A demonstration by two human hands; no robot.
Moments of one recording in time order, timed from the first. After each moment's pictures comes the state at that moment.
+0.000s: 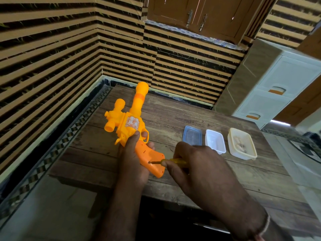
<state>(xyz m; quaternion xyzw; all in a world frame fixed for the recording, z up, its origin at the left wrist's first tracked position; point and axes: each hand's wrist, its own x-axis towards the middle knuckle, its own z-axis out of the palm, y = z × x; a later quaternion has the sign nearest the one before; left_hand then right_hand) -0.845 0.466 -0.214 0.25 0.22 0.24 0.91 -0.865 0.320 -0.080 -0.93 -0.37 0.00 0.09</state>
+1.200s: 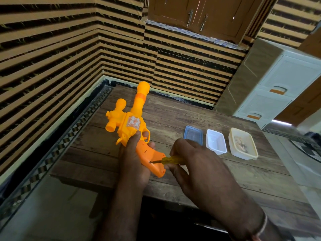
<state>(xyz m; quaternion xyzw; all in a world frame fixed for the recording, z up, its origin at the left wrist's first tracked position) -0.844 0.468 -0.224 0.25 0.22 0.23 0.92 -0.865 0.321 -0.081 -0.92 -0.38 0.02 0.11</state>
